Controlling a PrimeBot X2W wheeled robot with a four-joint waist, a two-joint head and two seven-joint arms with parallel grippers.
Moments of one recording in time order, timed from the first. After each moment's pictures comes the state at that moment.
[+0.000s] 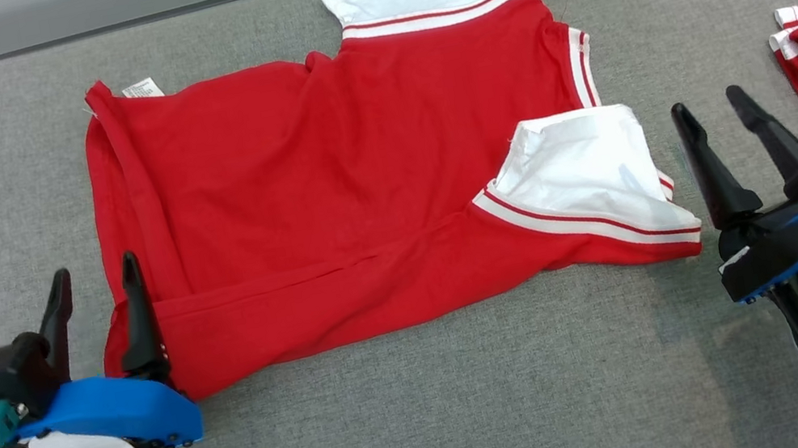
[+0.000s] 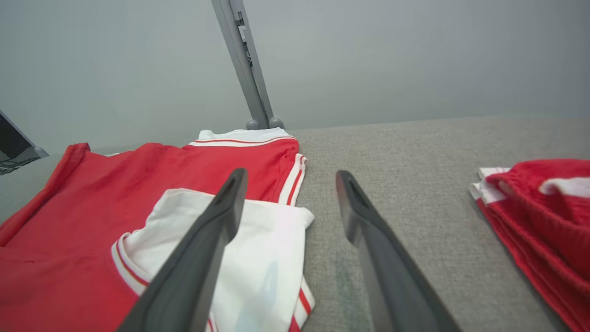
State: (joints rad) left arm -0.21 0.31 -0.19 0.05 -0.44 0.13 0.04; right arm -0.38 -0.28 0.15 0.26 0.48 0.13 -0.15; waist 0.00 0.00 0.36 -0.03
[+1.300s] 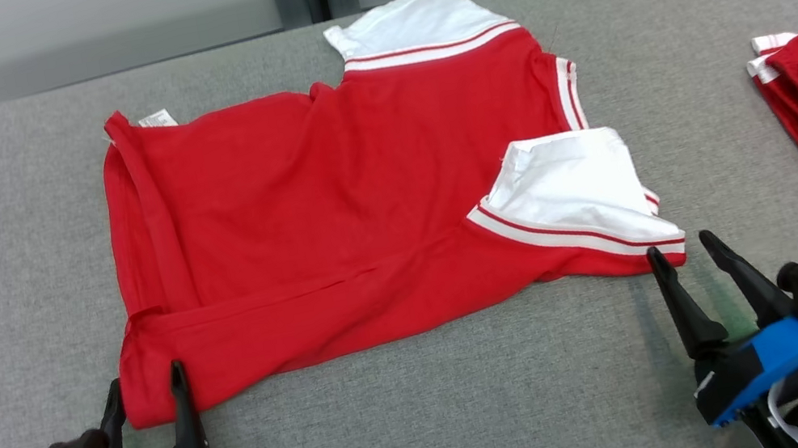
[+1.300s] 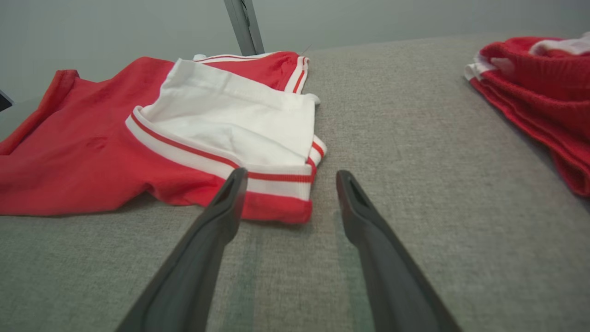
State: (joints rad) left arm -0.11 0.26 -0.22 0.33 -0.46 0.09 -0.18; right arm -0.17 -0.17 0.12 0.31 0.32 0.13 -0.17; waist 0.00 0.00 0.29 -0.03
